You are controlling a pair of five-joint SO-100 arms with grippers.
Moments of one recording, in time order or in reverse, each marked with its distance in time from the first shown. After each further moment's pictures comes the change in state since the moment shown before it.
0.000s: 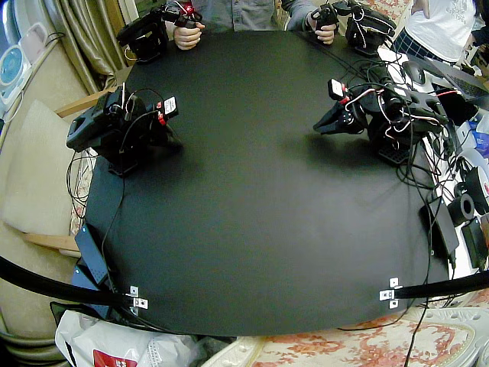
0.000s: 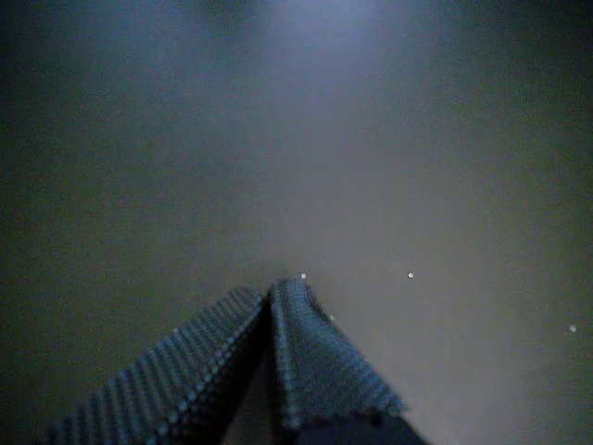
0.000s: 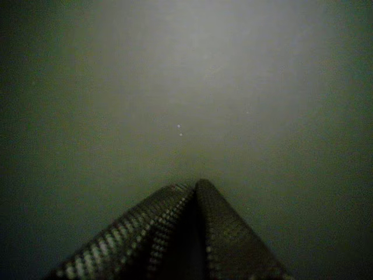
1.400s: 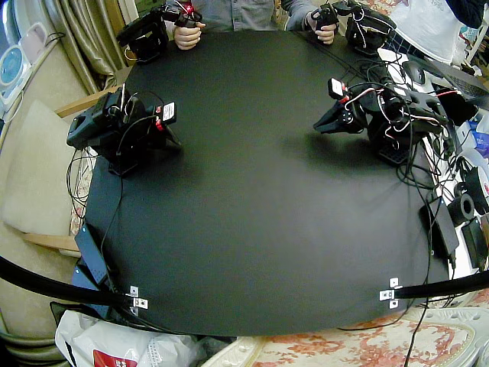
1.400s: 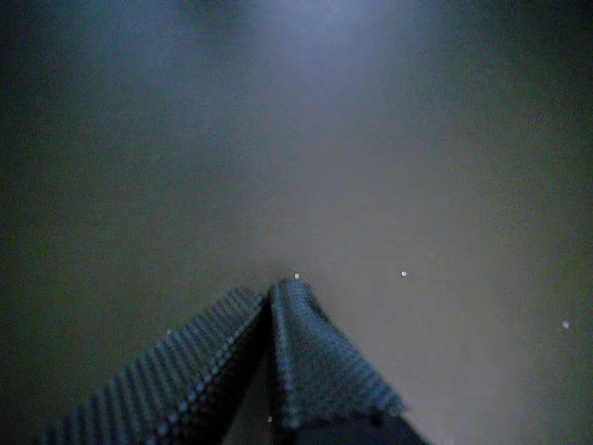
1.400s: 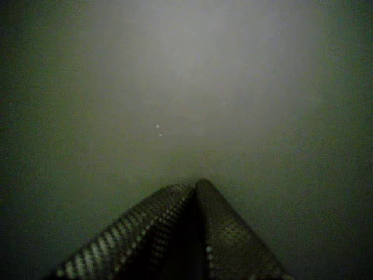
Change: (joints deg) arm 0 0.8 0.0 0.0 0.0 0.0; arm 1 3.5 0.0 0.0 0.0 4.3
